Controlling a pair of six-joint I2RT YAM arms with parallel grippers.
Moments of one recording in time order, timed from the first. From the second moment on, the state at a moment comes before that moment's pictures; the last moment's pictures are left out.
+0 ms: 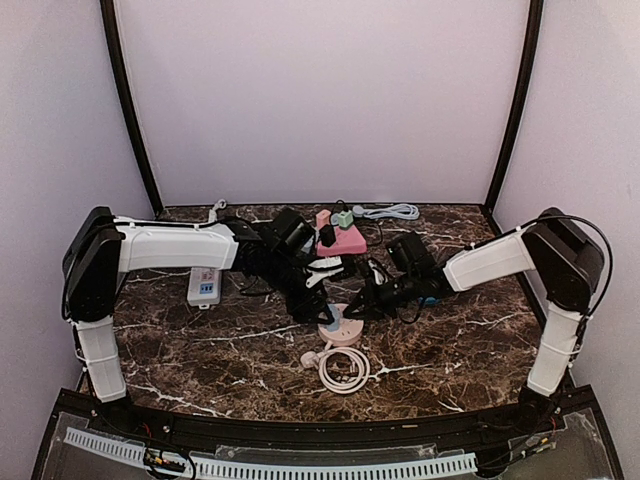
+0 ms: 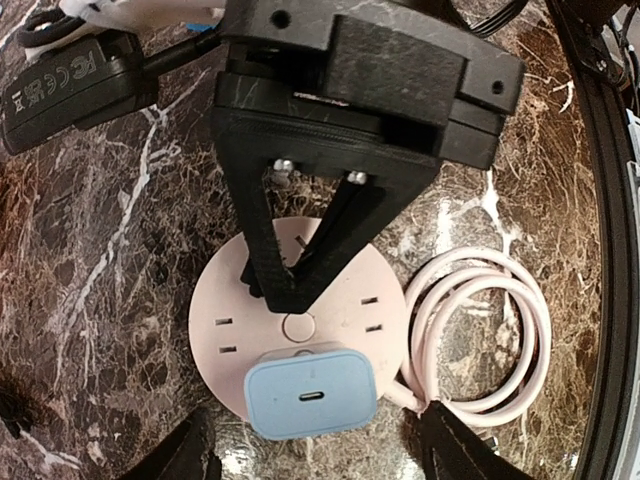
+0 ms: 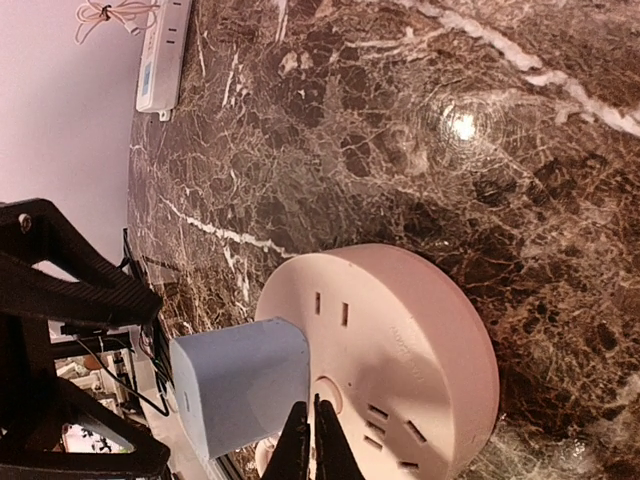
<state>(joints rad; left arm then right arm) -0.86 1.89 1.40 -0.51 0.37 0.40 0.69 1.84 0.96 0.05 -0.66 0.70</state>
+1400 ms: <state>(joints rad) -0.84 2.03 1.47 -0.49 0.41 0.40 0.69 1.95 1.04 0.06 -0.67 0.75</state>
